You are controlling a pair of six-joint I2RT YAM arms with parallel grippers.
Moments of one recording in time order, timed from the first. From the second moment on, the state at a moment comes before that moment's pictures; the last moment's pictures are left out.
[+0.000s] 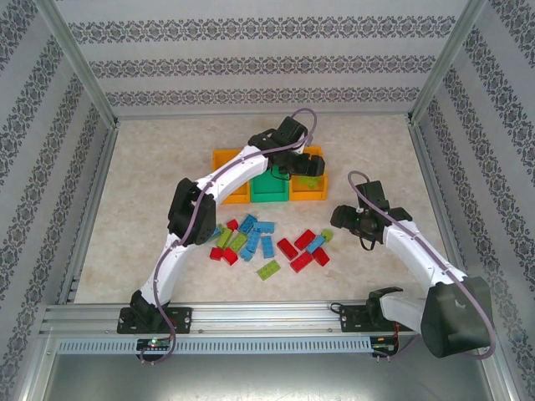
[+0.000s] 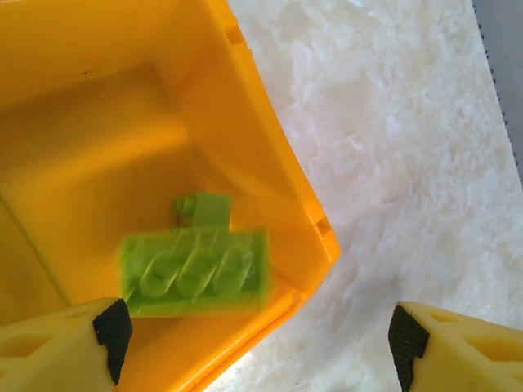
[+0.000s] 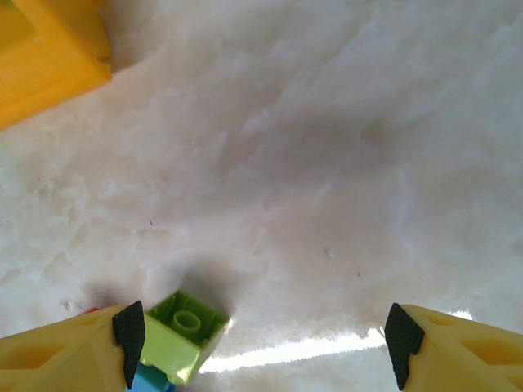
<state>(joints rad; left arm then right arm) -0.65 2.38 2.24 -0.76 0.29 -0.49 0.19 1.13 0.66 -0.63 -0.05 0.56</state>
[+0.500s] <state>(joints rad) -0.66 2.19 2.08 -0.71 0.23 -0.47 0.36 1.18 0.65 -0.66 -0.09 0.86</state>
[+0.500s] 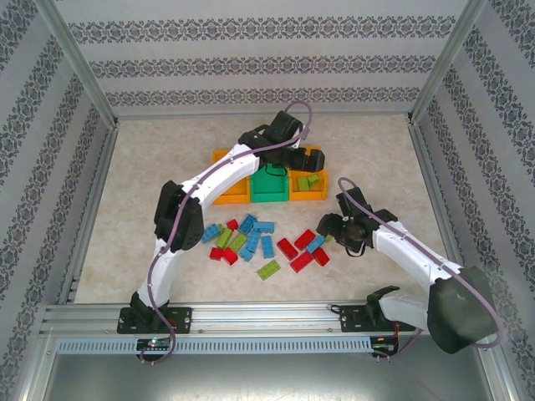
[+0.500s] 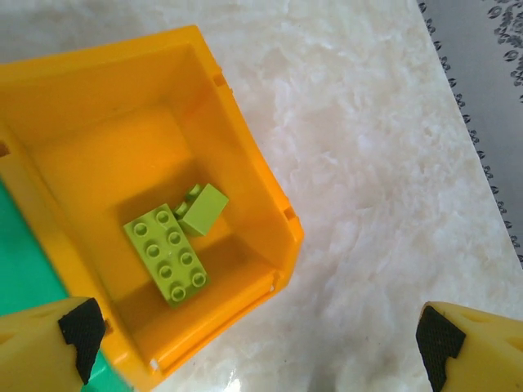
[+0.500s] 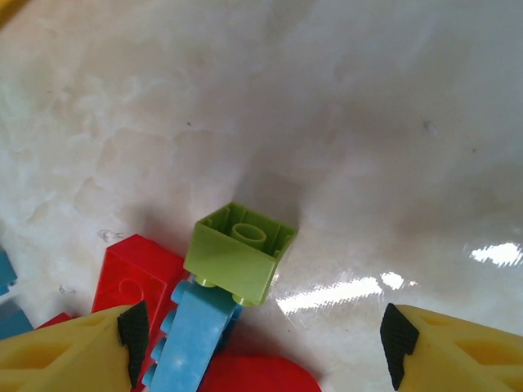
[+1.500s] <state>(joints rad) -0.67 1.89 1.58 -0.45 0.10 -0.34 0.38 1.42 0.73 -0.62 -0.05 1.02</state>
